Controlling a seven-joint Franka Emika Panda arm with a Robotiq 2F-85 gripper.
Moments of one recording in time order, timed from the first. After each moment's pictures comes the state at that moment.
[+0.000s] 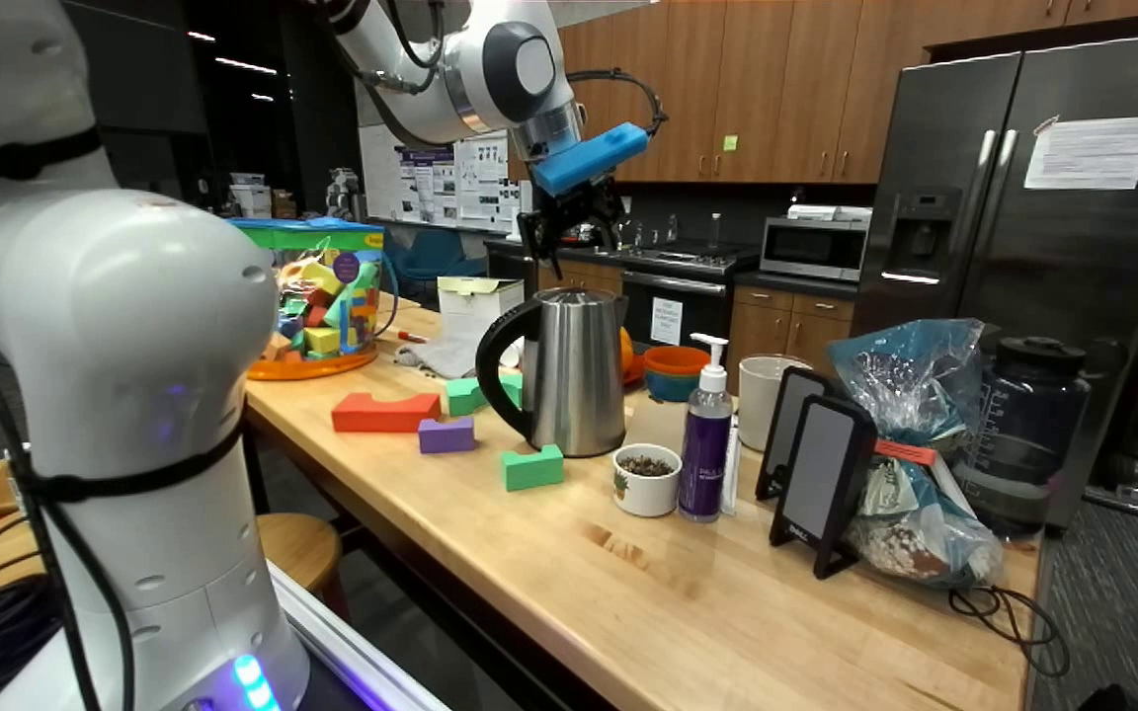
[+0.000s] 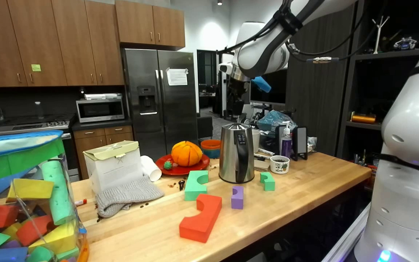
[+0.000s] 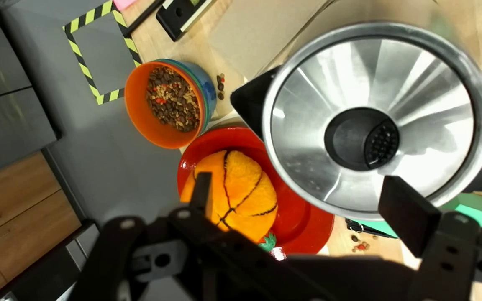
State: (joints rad) arm 0.09 -0.28 -0.09 -2.48 -0.19 2.63 -0.93
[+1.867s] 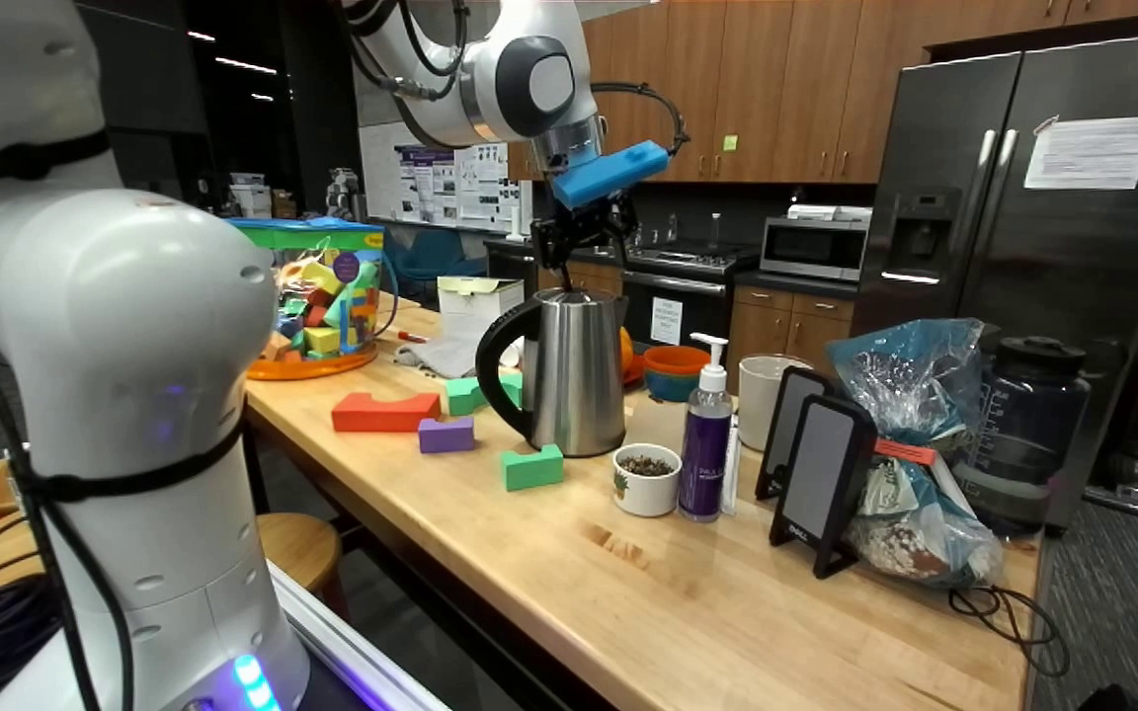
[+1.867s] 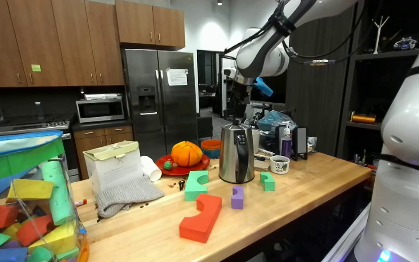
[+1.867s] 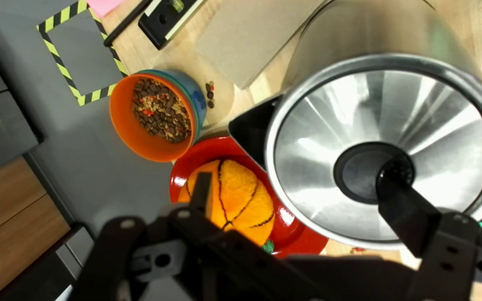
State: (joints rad) arm 0.08 -0.24 -0.13 -2.47 -0.05 2.63 -1.06
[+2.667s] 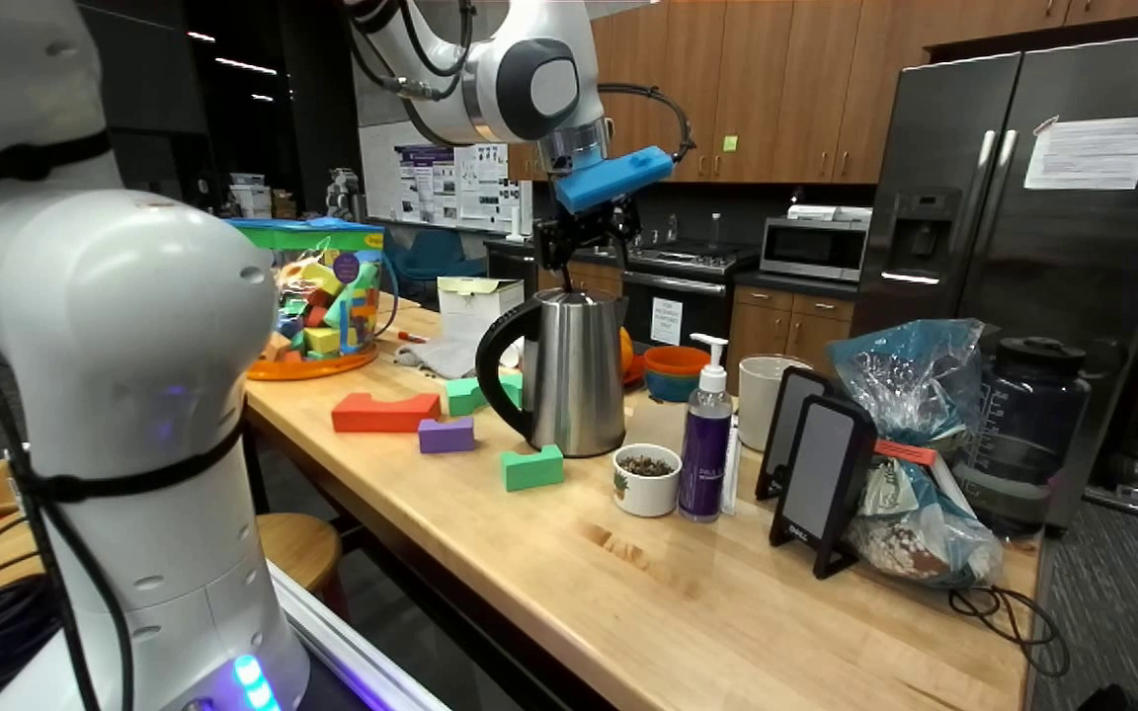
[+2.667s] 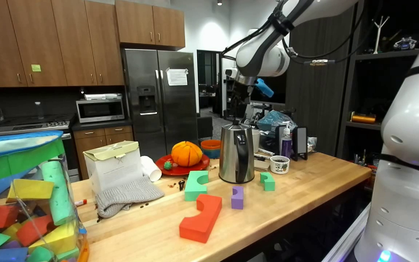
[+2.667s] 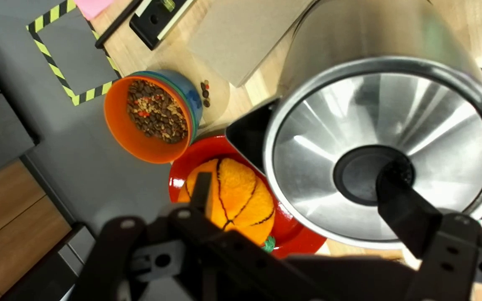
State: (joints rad) arm 0.08 -0.23 -0.14 -2.47 0.02 2.63 -1.09
